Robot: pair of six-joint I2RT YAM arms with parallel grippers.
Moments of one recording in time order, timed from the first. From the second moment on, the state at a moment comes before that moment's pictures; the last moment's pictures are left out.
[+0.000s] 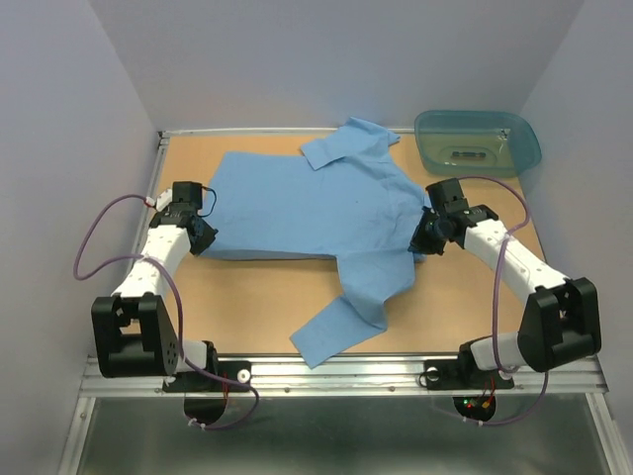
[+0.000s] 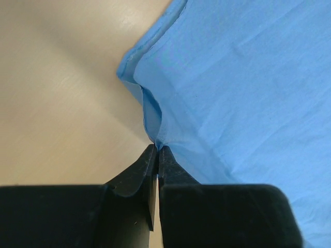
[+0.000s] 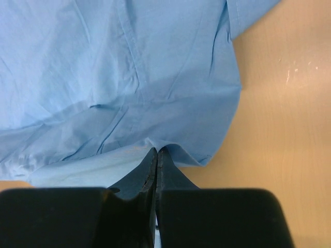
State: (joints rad) left arm 0.01 1.32 0.93 -0.67 -0.25 -0.77; right arm 0.27 1.36 0.98 -0.68 0.00 0.71
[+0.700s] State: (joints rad) left arm 0.00 1.63 1.10 -0.56 -0.24 -0.70; right arm 0.26 1.61 1.13 -0.66 0.08 0.63
